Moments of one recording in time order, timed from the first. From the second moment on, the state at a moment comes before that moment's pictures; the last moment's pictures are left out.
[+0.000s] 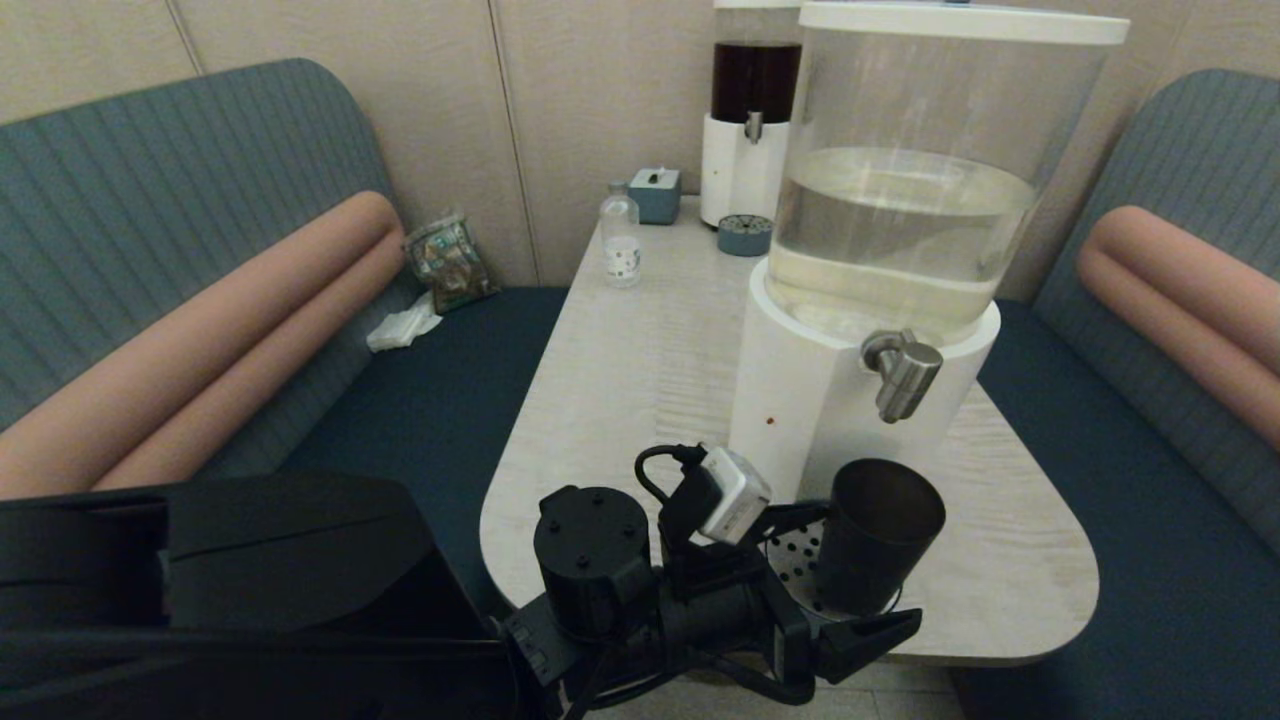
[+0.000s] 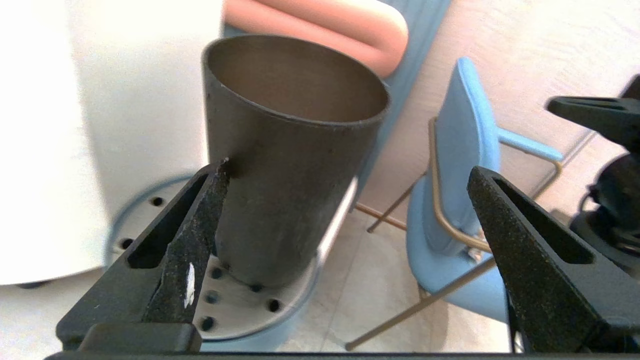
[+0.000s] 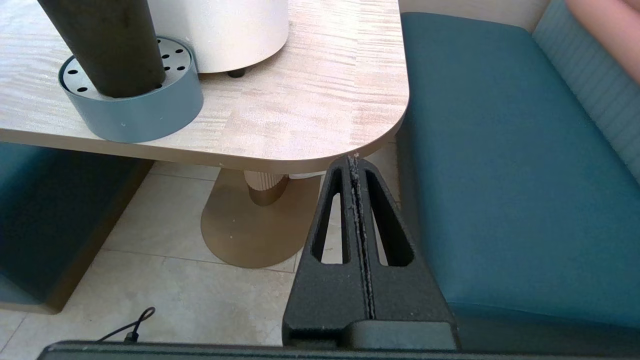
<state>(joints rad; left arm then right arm) -0.87 2.17 -0.73 -1.52 -0.42 -0.16 -0.01 0.00 0.00 0.00 0.01 -0.02</state>
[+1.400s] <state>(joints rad) -0.93 2.08 -0.59 -1.52 -0.37 -0.16 -0.01 0.00 0.00 0.00 0.01 -0.02</state>
